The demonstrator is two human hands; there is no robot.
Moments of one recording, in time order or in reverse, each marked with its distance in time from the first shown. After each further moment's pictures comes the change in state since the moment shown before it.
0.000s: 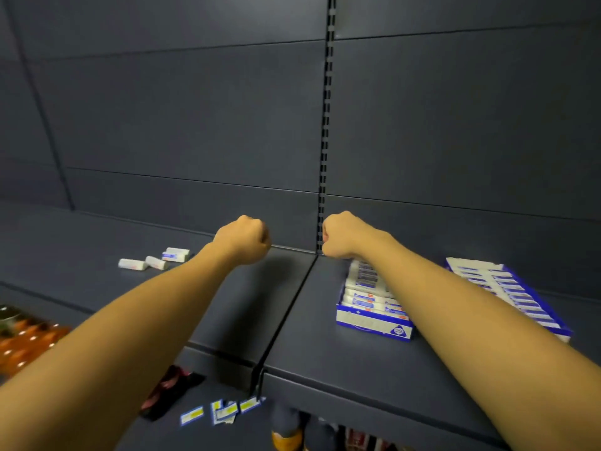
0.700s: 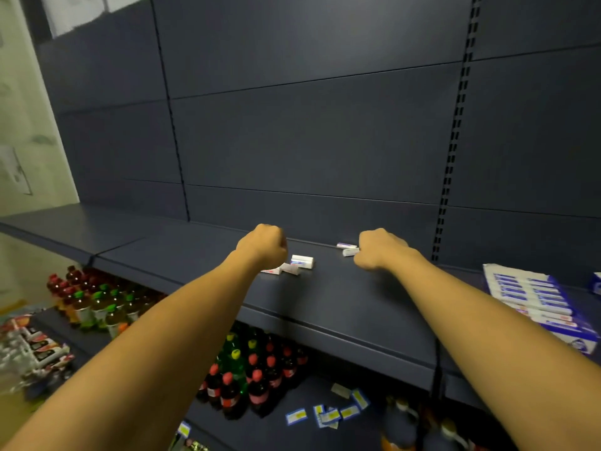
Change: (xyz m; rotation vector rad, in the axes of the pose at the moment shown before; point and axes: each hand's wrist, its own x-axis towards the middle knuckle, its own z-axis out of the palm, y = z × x) left_hand -0.084 -0.214 -0.053 -0.062 0.020 -0.166; right_hand 0.016 -0.206 0.039 -0.067 0.026 0.026
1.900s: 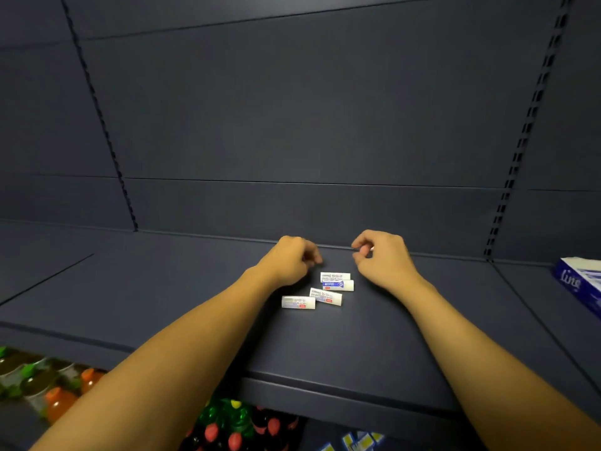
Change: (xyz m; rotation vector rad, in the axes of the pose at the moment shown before) left_hand 0.160 -0.087 0.101 -0.340 -0.193 0.427; right_hand 0.143 -0.055 0.106 0.503 0.431 0.148
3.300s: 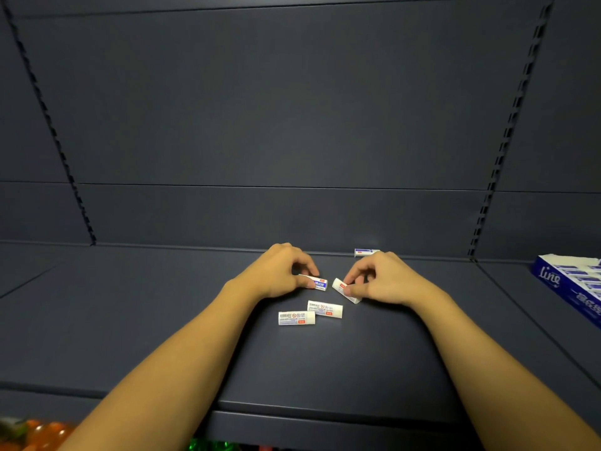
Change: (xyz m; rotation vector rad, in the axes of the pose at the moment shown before) left_hand 0.009 -0.020 -0.005 -0.046 -0.042 0.261; right_hand -0.009 -0.004 -0.012 -0.003 -0.371 0.067
